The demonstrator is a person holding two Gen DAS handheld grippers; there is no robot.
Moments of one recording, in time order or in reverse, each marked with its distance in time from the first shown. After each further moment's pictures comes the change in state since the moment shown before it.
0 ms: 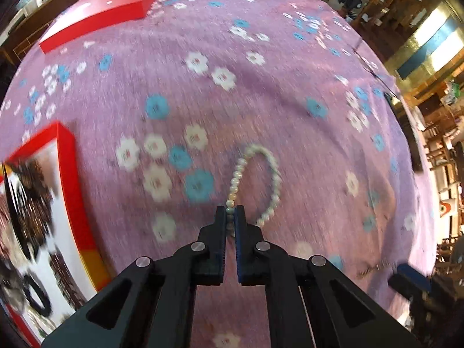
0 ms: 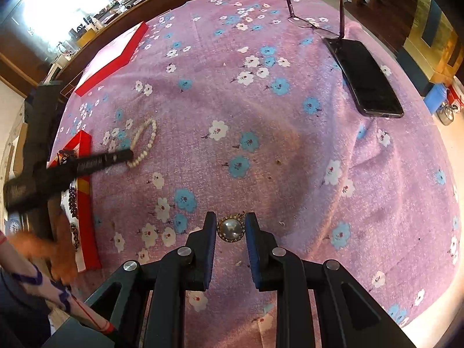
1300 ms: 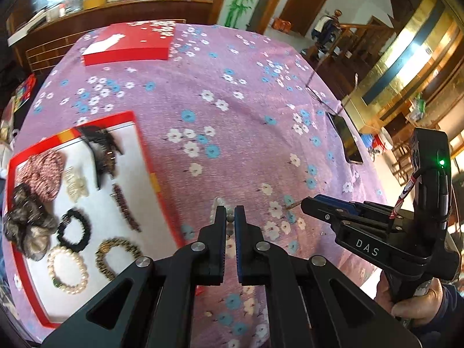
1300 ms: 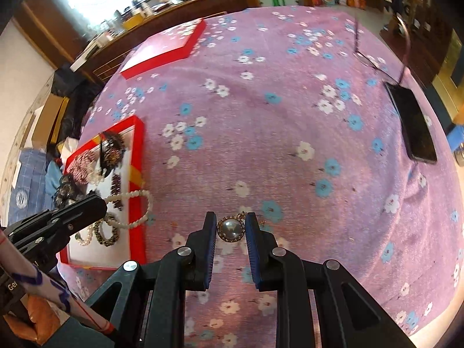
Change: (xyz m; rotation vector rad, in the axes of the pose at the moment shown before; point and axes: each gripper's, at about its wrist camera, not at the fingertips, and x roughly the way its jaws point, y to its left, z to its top) left arm -0.139 0.042 -0.087 -0.015 -0.210 -0.124; right arm -0.011 0.094 -0.001 -0.183 -0.040 0.071
